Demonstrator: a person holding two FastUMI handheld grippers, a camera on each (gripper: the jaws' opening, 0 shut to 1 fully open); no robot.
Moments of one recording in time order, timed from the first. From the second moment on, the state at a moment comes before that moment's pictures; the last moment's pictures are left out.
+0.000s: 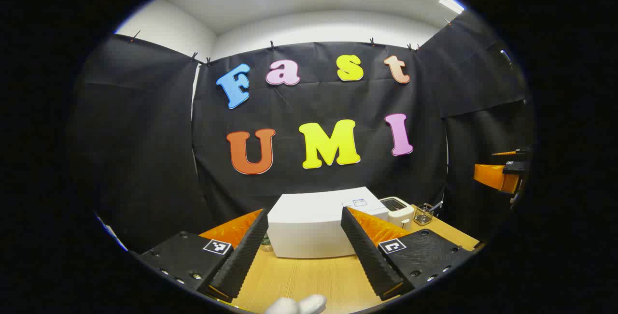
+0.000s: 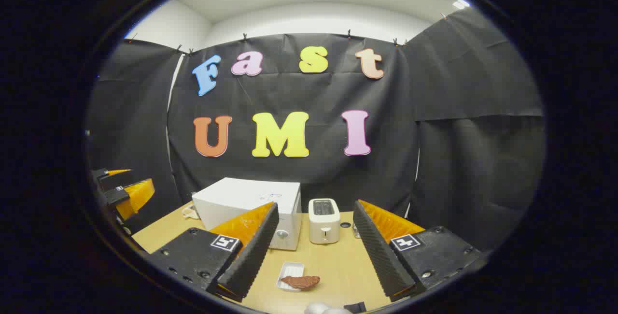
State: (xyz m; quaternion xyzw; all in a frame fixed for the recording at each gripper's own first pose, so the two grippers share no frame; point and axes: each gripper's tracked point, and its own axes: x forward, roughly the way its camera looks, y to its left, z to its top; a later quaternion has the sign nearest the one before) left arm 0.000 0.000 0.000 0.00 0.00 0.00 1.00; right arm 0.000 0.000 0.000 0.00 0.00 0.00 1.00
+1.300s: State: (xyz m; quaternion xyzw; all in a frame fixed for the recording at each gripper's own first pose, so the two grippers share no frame) left arm 0.138 -0.150 -0.162 -0.01 0.05 -0.08 1.00; right arm 0.028 -0.053 0.005 -0.03 0.04 -0.05 1.00
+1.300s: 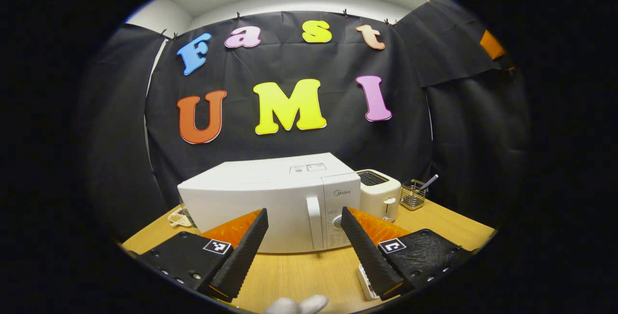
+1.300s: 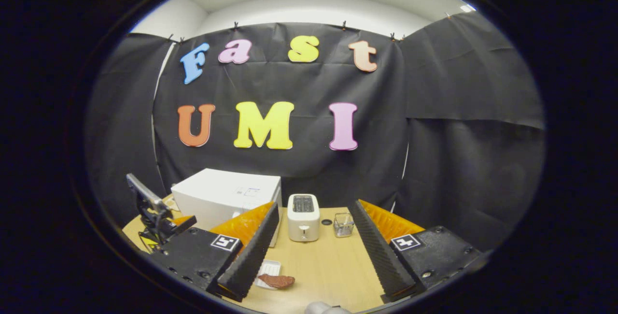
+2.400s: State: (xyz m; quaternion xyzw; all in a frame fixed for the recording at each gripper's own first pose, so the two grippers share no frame) left arm 0.241 -0.180 -0.246 -0.04 0.13 -0.08 0.99; right arm 0.036 -0.070 -0.038 -0.04 0.09 -0.08 0.99
